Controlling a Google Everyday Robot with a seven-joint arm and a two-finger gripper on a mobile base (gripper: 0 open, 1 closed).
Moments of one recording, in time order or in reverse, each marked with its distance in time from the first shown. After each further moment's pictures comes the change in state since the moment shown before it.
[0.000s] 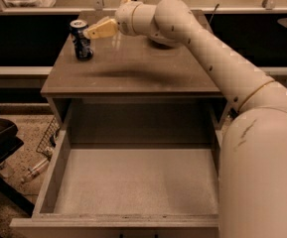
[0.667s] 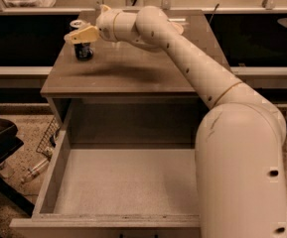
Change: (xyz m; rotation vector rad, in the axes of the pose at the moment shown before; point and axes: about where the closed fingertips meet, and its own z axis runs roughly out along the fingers) arm 0.008 0.037 0.057 -0.102 -0.050 0.080
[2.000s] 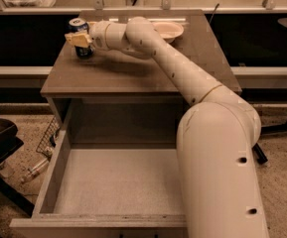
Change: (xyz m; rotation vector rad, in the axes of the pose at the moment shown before) arm 0.040 0.009 0.042 -0.042 0.019 0.066
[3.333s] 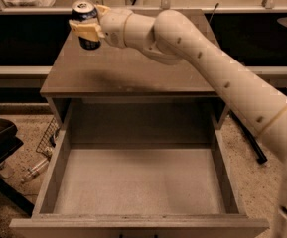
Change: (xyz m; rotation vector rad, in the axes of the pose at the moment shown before) arm -0.091 0.079 -0.120 -0.024 -0.154 -0.125
